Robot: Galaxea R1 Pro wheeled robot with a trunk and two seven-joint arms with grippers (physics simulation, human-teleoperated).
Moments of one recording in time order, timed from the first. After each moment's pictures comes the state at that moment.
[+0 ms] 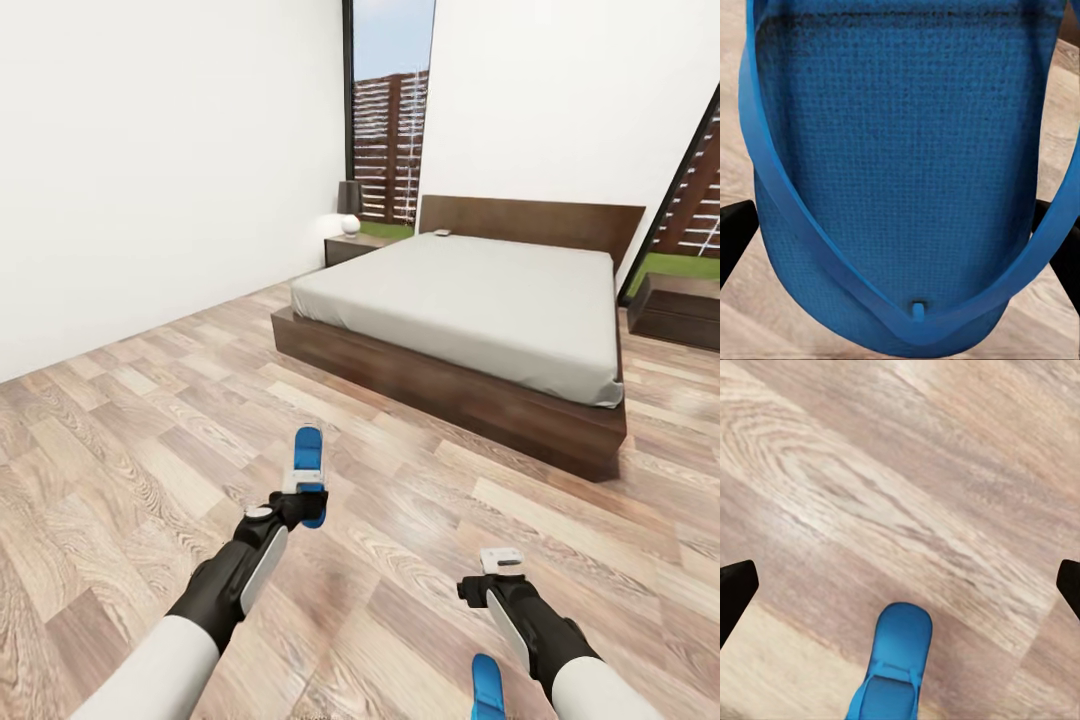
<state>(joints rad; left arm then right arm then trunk) -0.64 -0.09 -0.26 -0.89 0.25 0.40 0.12 -0.57 -0.03 0.12 -0.58 -0.10 0.47 -0.14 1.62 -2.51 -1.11</state>
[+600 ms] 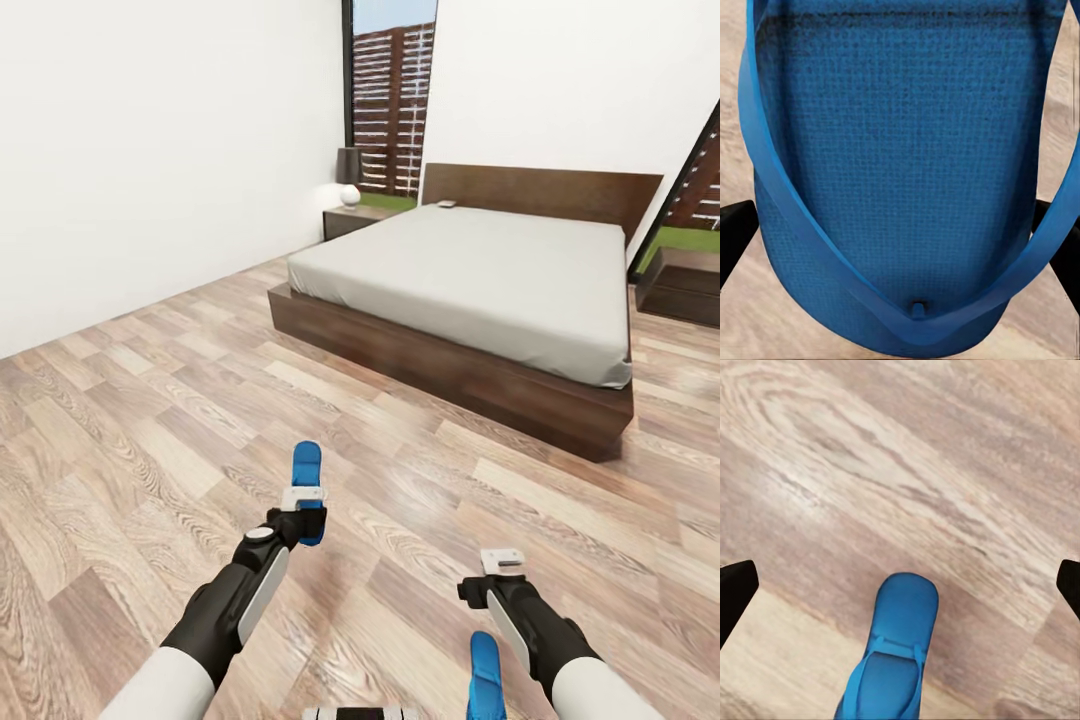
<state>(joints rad) -0.55 -0.09 -0.27 -0.95 0.24 0.41 0.17 -0.57 -0.03 0.12 -0.57 -0.10 0.47 -0.14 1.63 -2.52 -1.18</state>
